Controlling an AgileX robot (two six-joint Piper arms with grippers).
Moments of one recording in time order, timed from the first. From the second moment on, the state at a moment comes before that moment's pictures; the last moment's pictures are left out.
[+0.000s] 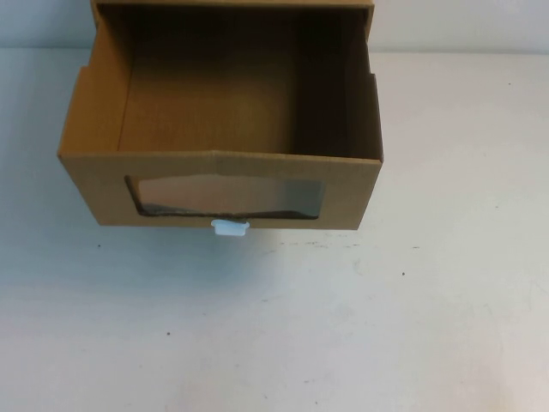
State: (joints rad) right arm 0.02 -0.01 0.03 0.12 0.35 -0.12; left arm -0.04 -0.01 0.03 -0.36 0.24 0.07
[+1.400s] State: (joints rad) right arm 0.02 -0.01 0.03 0.12 0.35 -0.12; left arm -0.19 1.71 -1.88 -0.50 0.83 0.51
